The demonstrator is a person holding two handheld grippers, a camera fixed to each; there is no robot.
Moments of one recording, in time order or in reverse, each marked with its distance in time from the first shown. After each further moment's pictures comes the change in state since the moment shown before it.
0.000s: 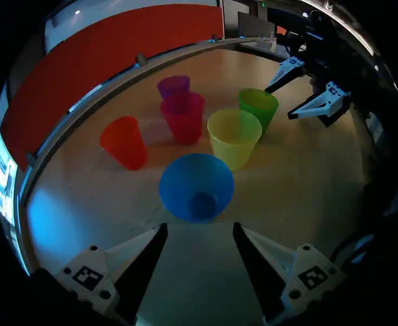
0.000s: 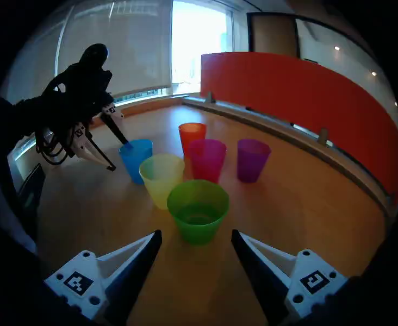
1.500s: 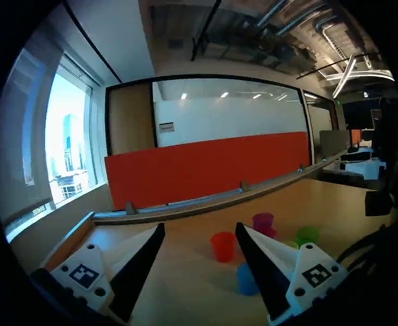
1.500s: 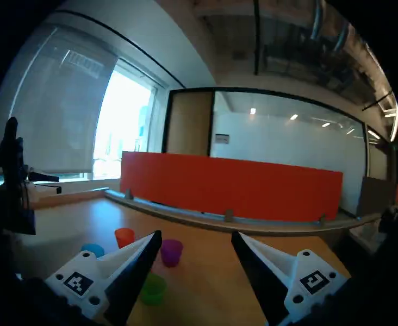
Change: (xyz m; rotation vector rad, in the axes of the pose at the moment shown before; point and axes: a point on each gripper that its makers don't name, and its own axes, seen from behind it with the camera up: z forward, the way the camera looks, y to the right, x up) left arm 0.072 -0.066 -0.200 0.627 0.773 -0.289; right arm 0.152 0.030 -0.141 -0.600 0.545 0.091
